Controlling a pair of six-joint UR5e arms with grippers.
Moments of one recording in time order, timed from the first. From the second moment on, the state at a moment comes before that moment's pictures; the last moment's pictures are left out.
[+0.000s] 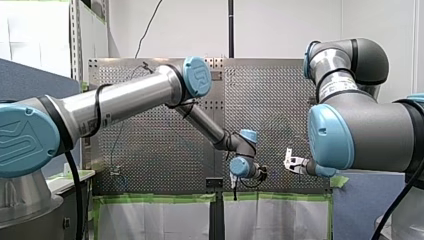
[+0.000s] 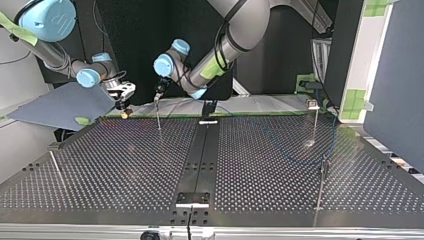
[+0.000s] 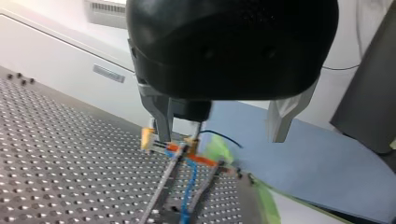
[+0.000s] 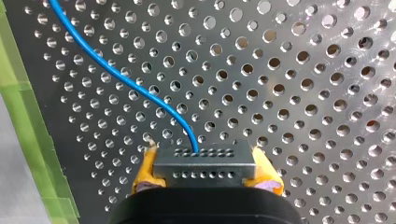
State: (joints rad) left arm -0.80 -2.77 -0.98 -2.83 -1.74 -1.88; right arm 1.61 -0.55 1.48 -0.72 1.05 1.74
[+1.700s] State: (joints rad) left arm -0.80 -2.78 -0.98 -2.79 -1.78 -1.89; right arm 1.61 -0.55 1.48 -0.71 1.05 1.74
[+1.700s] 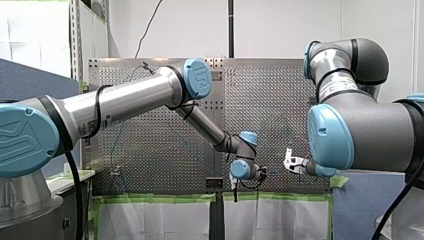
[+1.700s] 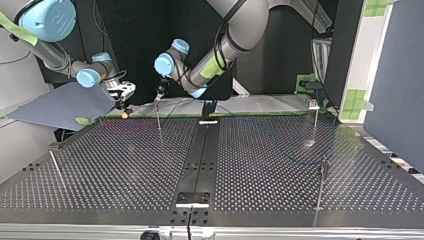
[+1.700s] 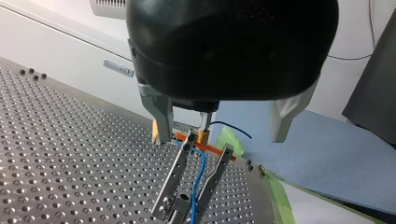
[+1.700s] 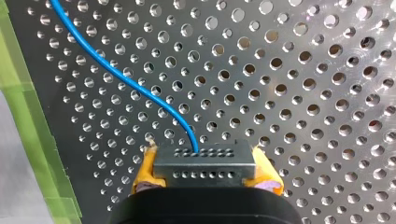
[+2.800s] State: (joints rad) left arm -0.80 -2.57 -1.20 -2.69 -1.86 -1.97; right arm 1.61 -0.55 1.48 -0.71 1.05 1.74
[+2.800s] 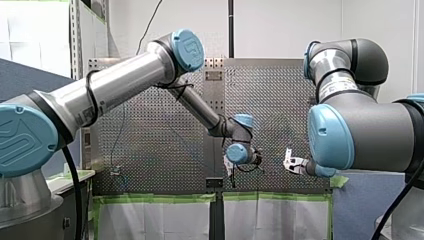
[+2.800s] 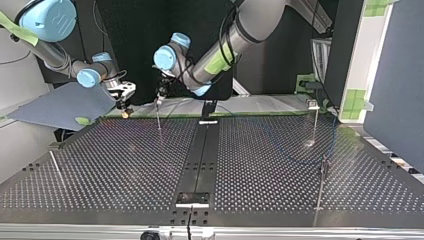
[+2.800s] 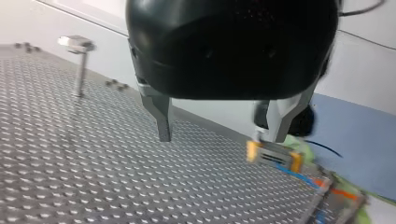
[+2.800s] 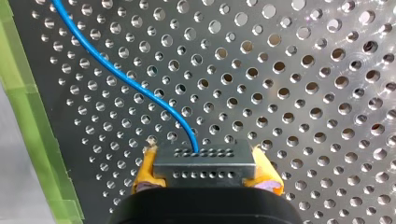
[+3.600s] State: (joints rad) left arm -0.82 -2.35 -1.42 -2.47 -1.99 -1.97; right arm 1.61 -0.55 1.48 -0.71 1.04 1.74
